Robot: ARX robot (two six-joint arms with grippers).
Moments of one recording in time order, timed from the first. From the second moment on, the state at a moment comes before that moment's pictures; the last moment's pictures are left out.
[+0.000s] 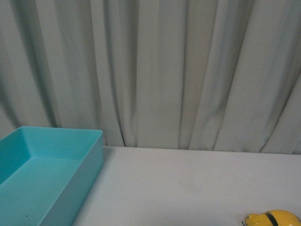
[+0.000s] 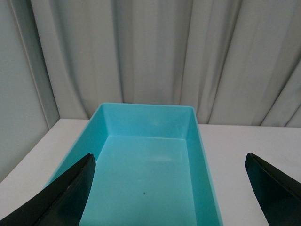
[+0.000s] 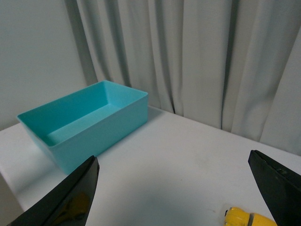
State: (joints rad) left arm 0.00 0.01 0.01 0.00 0.00 0.00; right arm -0.12 0.58 0.12 0.44 -0.80 0.02
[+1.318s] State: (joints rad) left arm 0.00 0.01 0.01 0.00 0.00 0.00; right arm 0.02 1.78 1.03 0.12 -0.77 -0.91
